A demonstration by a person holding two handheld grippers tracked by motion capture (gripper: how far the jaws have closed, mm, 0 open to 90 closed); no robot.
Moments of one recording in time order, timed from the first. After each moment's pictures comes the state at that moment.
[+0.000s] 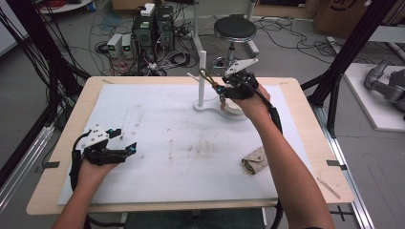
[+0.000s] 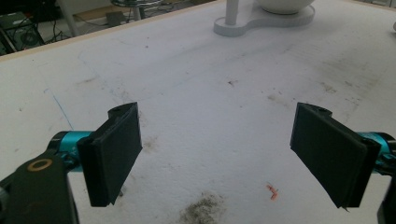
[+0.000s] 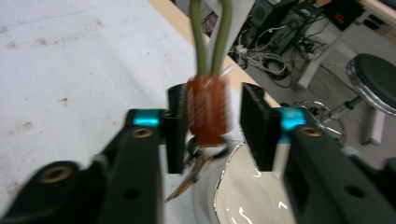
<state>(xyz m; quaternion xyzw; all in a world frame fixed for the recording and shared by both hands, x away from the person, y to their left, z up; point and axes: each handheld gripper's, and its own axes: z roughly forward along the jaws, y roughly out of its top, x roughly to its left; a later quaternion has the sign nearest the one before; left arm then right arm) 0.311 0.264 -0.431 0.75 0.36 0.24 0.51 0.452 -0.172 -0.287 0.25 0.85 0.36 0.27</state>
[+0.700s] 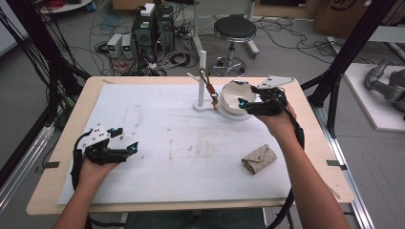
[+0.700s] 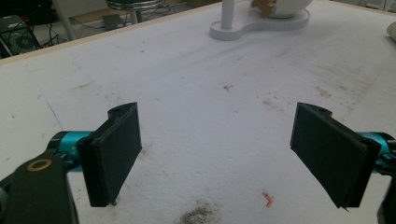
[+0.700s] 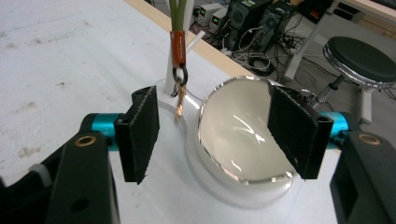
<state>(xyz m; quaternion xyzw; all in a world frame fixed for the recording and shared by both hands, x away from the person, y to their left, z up) 0.313 0.261 -0.430 0.75 0.35 0.24 0.51 0.406 -0.248 -0.305 0.31 0.82 0.40 0.28</state>
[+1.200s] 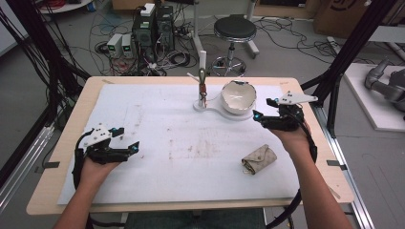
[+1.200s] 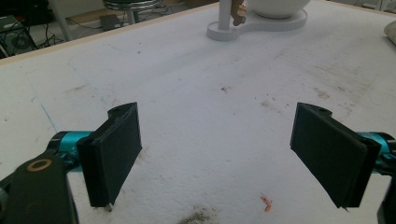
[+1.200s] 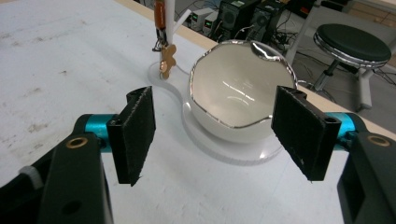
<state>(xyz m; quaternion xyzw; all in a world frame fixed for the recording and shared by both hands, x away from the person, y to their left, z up) 0.316 0.258 -0.430 0.75 0.35 0.23 0.51 0.372 -0.291 -0.329 0.34 0.79 0.43 0.27</state>
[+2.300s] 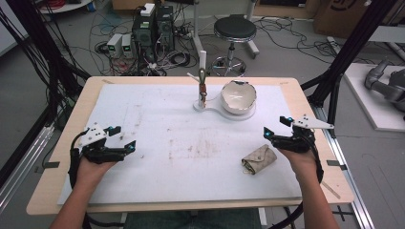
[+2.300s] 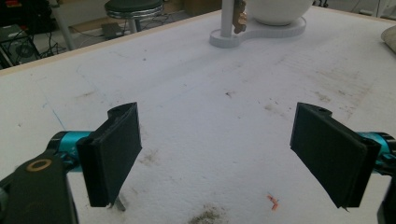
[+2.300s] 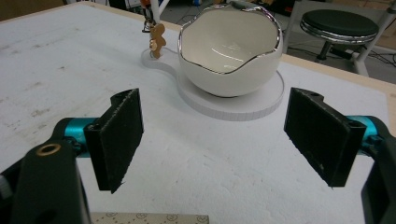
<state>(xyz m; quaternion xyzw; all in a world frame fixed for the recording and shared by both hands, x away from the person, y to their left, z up) 0.314 0.267 -0.428 0.74 0.34 0.24 0.52 0.334 -0.330 -0.377 0.39 0.74 0.47 0.26</state>
